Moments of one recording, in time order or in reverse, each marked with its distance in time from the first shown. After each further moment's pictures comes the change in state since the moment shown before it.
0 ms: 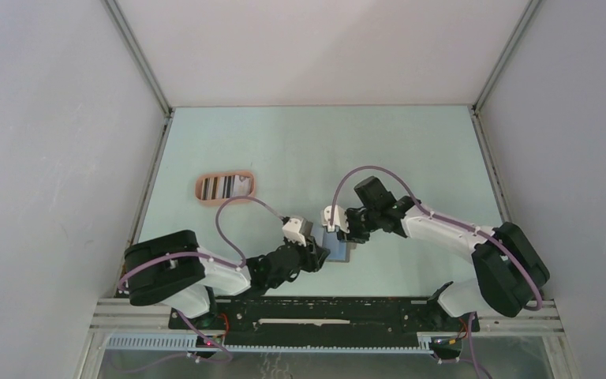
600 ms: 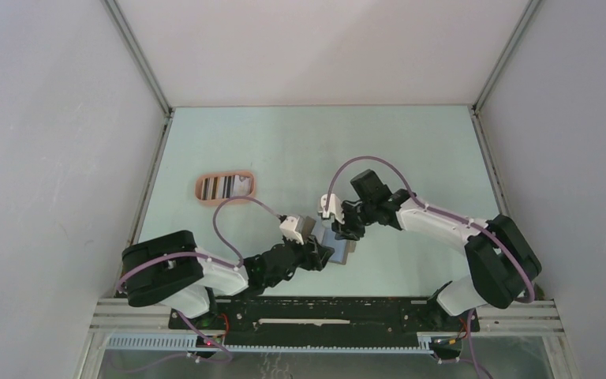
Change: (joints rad) left arm 0.023 -0.015 -0.034 0.080 0.042 -0.016; right arm -0.015 0.065 0.069 -0.004 -0.044 0.156
